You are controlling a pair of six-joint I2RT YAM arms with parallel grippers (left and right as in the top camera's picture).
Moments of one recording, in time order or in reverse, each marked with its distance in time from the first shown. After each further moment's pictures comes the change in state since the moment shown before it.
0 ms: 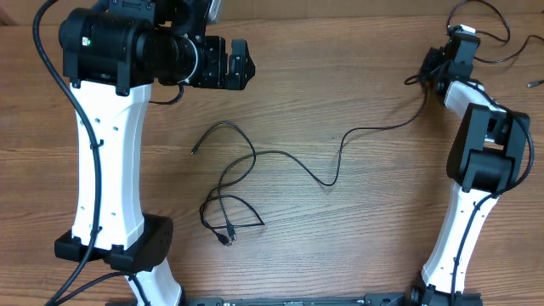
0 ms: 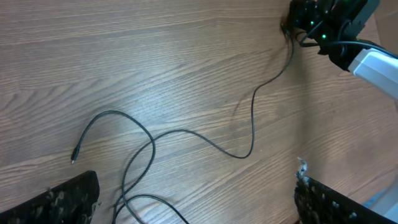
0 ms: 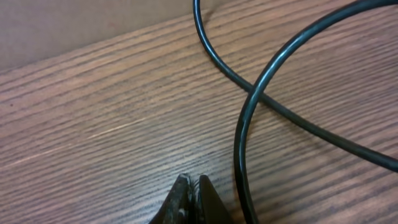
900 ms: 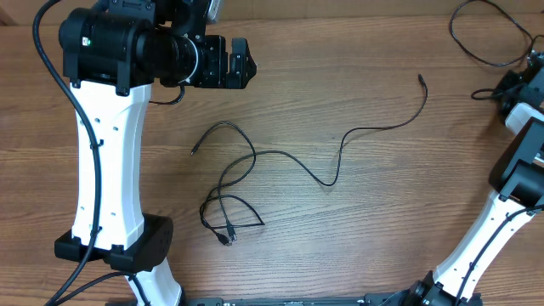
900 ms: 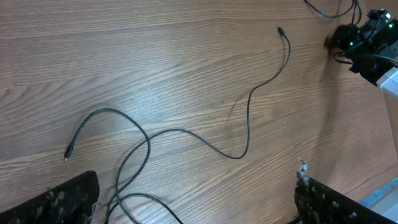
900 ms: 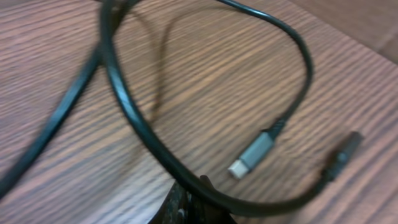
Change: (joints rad) left arm 0.000 0.000 0.000 0.001 0.010 -0.031; right arm -0.322 0.019 0.000 0.078 0.054 -0.108
